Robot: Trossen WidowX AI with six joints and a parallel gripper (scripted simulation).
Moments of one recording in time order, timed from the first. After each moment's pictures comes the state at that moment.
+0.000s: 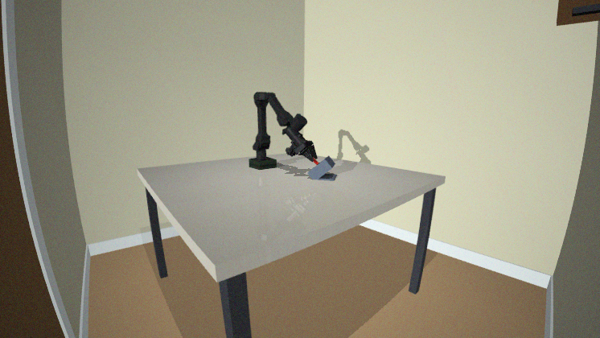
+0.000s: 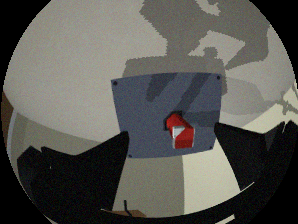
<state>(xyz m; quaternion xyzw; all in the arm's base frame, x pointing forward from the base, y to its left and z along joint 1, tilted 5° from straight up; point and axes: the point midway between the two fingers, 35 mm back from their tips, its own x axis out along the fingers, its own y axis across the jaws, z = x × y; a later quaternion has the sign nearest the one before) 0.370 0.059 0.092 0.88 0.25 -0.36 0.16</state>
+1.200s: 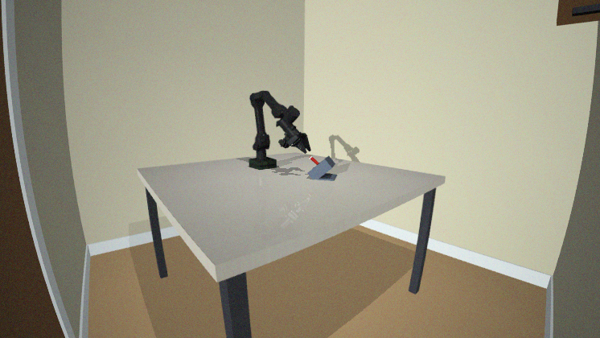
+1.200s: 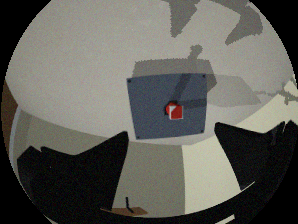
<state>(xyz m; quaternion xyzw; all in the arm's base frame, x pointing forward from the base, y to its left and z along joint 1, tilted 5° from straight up) 0.341 0.039 0.130 0.88 0.25 -0.36 0.16</state>
